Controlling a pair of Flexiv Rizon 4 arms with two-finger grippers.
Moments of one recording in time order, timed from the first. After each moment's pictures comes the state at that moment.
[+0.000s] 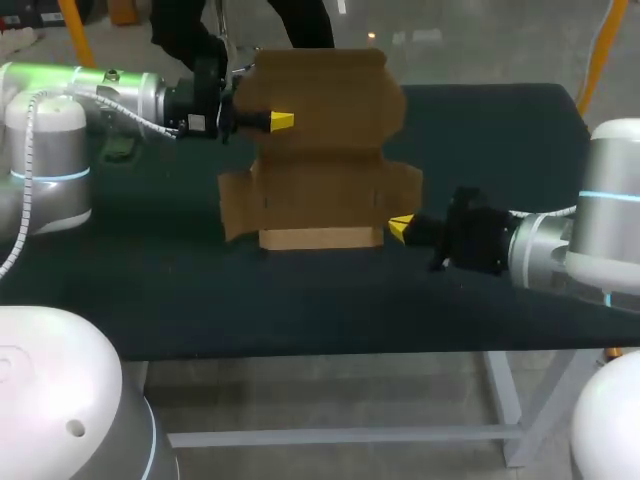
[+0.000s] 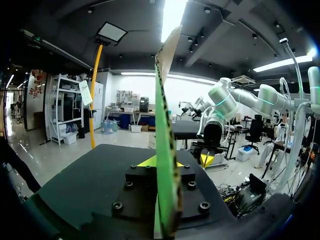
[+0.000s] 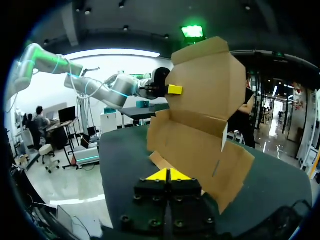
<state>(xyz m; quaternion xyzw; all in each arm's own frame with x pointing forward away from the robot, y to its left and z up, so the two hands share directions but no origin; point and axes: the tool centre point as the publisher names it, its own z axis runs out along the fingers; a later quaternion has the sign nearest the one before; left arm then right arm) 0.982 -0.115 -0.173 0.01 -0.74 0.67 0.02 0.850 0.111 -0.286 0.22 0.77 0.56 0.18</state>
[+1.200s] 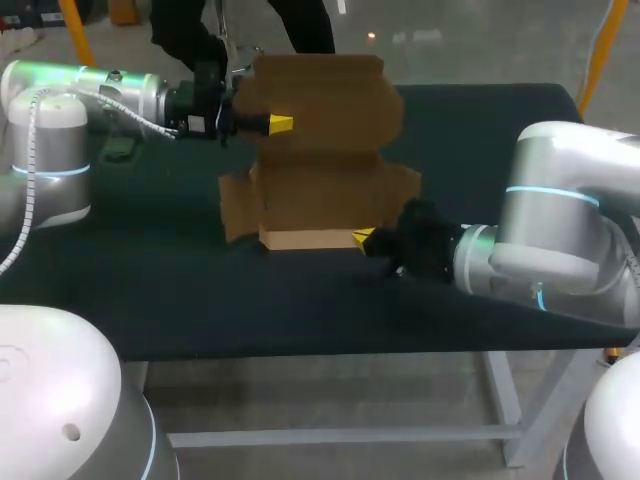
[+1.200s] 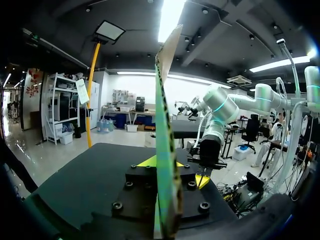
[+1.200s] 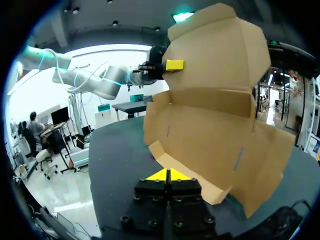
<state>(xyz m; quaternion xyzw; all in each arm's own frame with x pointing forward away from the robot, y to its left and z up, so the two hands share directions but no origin) 0.987 -0.114 -0.182 -0.01 -0.74 0.67 0.03 0.876 0.163 -0.341 0.26 0.78 0.55 0.16</state>
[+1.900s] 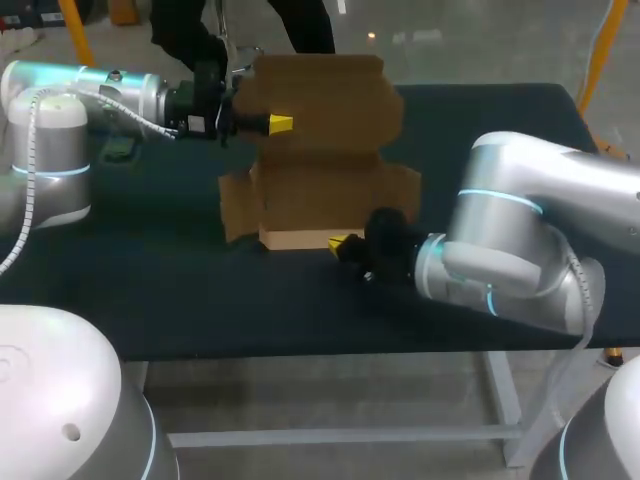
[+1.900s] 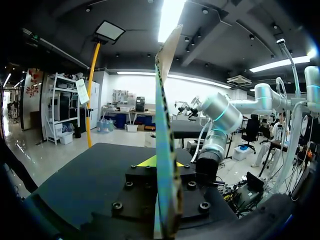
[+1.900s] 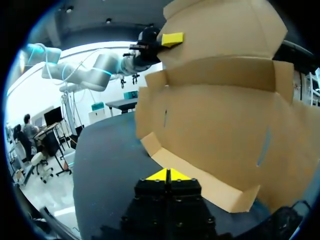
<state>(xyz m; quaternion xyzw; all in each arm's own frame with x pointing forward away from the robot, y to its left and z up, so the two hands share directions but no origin) 0.987 -0.114 -0.182 -0.01 -0.74 0.67 0.03 0.901 0.201 -0.383 0.29 0.78 0.53 0.17</state>
